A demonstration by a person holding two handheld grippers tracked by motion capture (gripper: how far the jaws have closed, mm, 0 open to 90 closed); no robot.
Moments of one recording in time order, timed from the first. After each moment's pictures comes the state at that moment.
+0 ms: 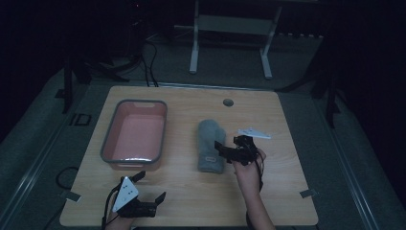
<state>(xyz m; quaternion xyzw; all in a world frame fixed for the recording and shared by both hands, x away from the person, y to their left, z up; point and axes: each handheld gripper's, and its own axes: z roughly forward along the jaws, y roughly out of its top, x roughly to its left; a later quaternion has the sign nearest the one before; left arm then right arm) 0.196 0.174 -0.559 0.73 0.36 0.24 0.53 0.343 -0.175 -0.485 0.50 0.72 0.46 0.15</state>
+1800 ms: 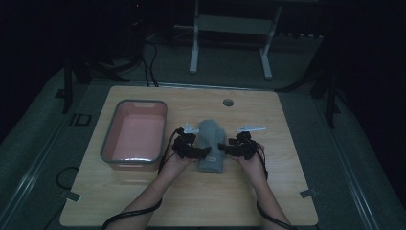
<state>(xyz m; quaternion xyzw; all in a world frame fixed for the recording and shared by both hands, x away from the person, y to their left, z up) 0.378 0.045 -0.531 0.79 0.44 0.09 0.42 0.398 -0.192 -0.530 0.45 0.79 0.41 0.08</state>
